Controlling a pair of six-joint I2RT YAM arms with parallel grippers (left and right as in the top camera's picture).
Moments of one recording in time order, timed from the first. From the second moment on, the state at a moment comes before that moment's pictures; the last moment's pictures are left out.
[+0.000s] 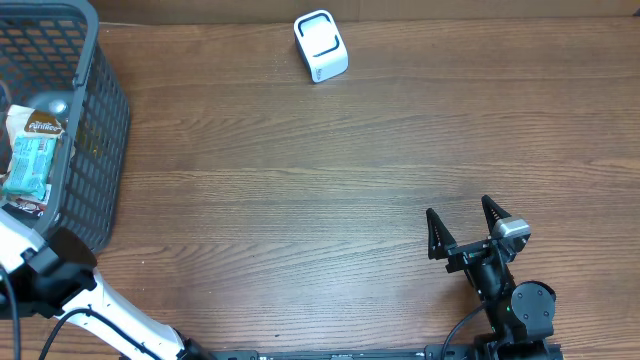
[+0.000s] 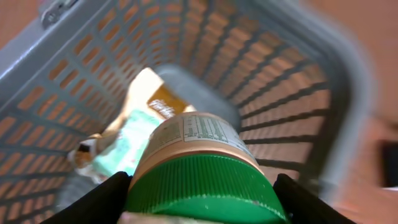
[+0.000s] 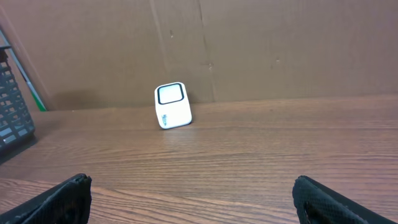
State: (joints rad) left arm 0.69 2.14 2.80 -1.57 0.25 0.00; right arm 0.13 0.01 0.02 -0.02 -0.14 0.17
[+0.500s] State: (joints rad) left arm 0.25 2.14 2.99 -1.69 0.36 -0.13; right arm 0.13 0.01 0.02 -0.02 -0.14 0.17
